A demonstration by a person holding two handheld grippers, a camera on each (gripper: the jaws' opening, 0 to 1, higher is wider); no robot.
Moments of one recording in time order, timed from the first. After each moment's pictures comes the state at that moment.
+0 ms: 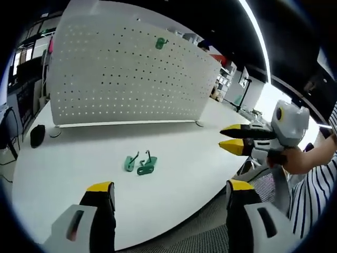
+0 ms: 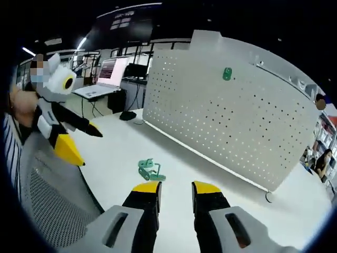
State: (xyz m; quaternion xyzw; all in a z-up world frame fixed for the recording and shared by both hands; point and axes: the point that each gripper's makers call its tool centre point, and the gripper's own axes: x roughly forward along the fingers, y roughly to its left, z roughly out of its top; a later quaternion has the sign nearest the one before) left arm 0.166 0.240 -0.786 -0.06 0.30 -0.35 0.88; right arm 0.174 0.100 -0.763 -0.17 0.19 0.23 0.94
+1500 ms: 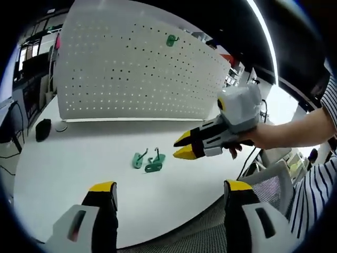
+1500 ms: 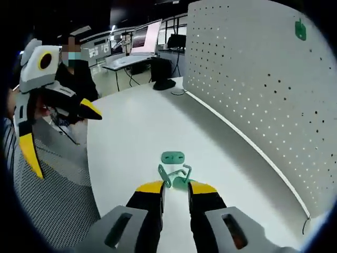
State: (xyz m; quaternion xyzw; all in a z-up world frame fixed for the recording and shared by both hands) left arm 0.174 0.251 -0.794 -0.07 0.32 -0.32 0.89; right arm 0.261 0.171 -0.847 -0.18 0.33 0.40 0.83
